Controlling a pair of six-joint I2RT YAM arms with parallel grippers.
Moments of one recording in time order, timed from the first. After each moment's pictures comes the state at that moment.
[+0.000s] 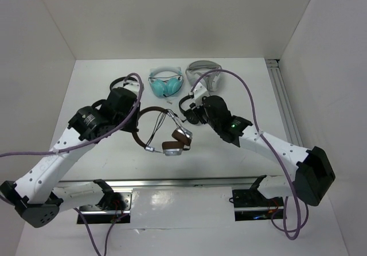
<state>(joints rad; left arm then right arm) -0.67 1.10 1.36 -1.10 -0.27 -0.36 0.76 1.27 0.91 -0.09 0.33 -0.19</state>
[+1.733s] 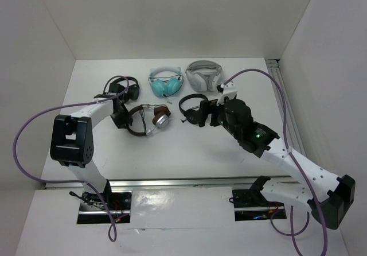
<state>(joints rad) -0.08 1.72 1.10 -0.61 -0.08 -0.67 0.73 1.00 0.90 -0.25 0.27 0.31</state>
